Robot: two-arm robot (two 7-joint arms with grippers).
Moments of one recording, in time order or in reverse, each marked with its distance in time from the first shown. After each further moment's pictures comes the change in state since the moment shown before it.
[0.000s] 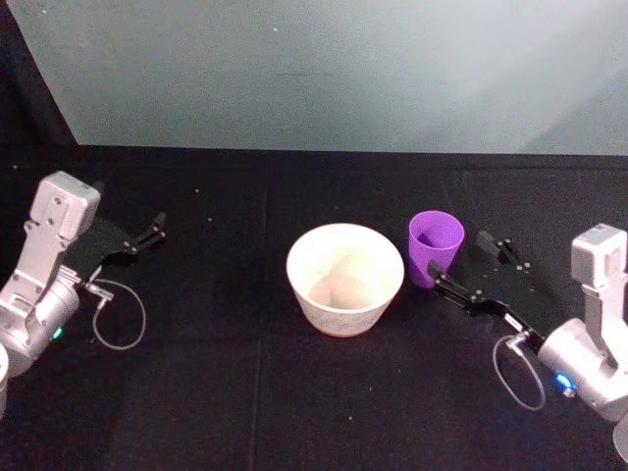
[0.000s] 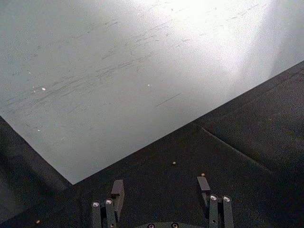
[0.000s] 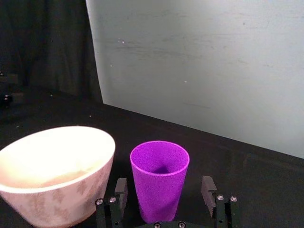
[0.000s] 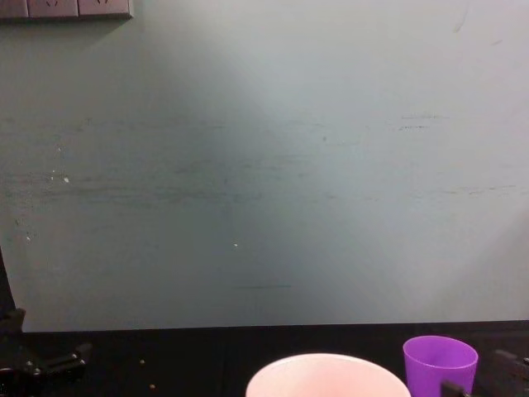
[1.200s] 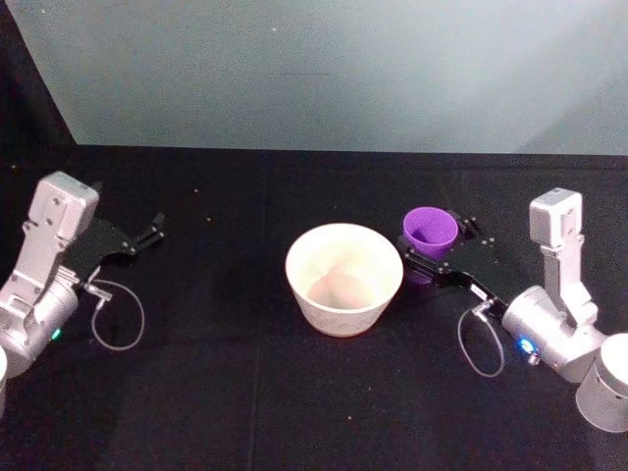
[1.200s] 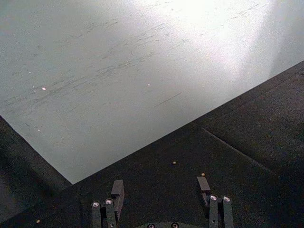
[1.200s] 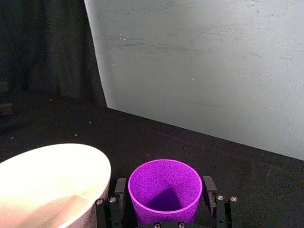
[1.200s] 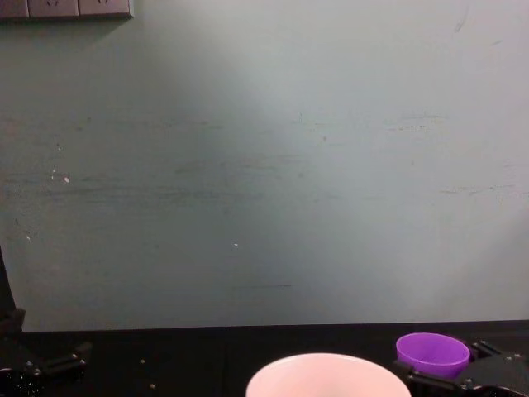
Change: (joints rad) left arm 0.000 0.000 0.000 0.000 0.000 0.000 0.000; right arm 0.128 -0.133 0.031 0.142 -0.056 0.073 0.072
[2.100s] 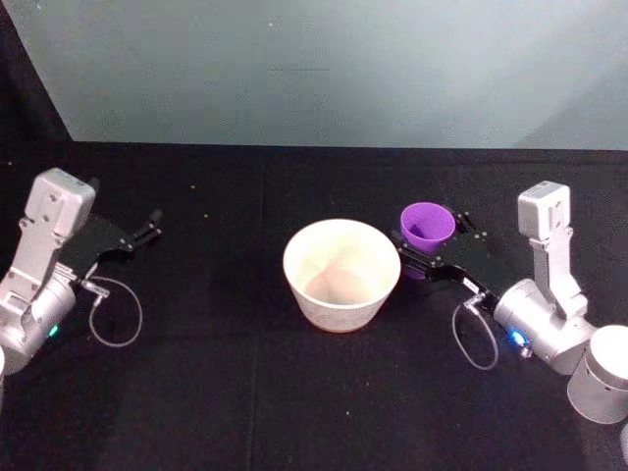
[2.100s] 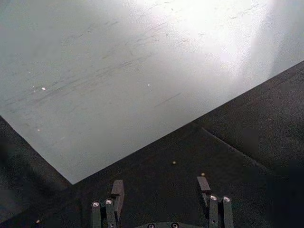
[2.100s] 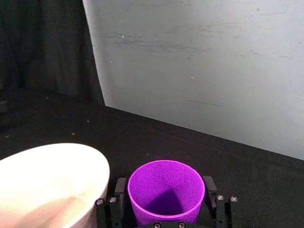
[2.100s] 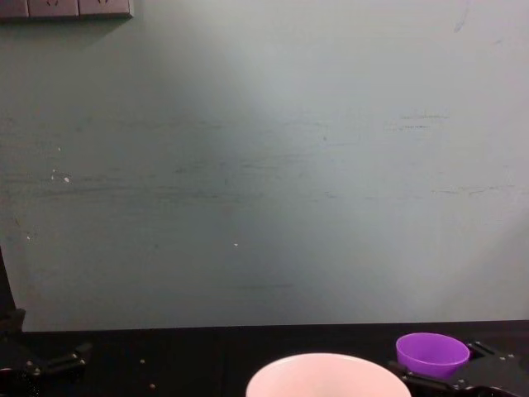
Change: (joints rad) left arm 0.000 0.000 0.000 0.000 0.000 0.000 0.000; right arm 0.005 -0.031 0.024 0.014 -0.045 0.012 -0.002
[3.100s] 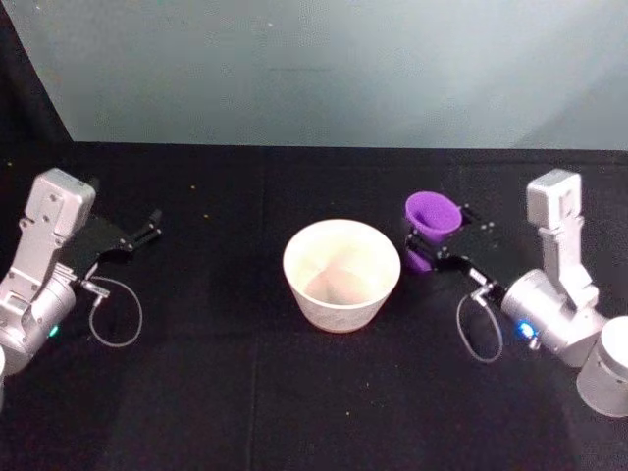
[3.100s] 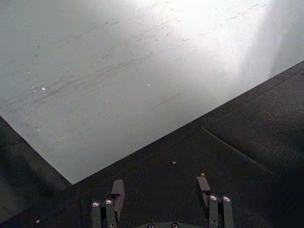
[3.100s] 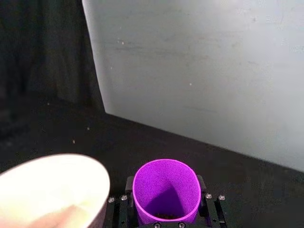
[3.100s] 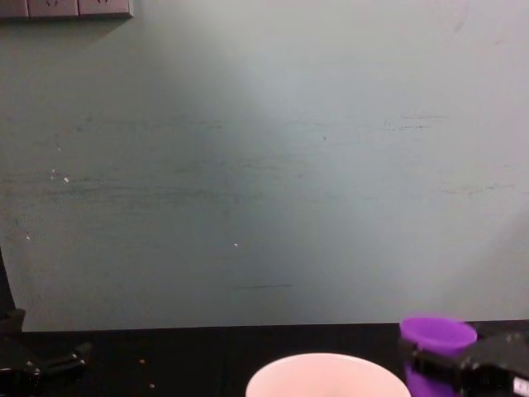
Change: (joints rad) left arm 0.000 0.000 0.000 0.000 0.000 0.000 0.000; right arm -0.019 0.016 0.020 -0.070 0.000 0.041 -0.003
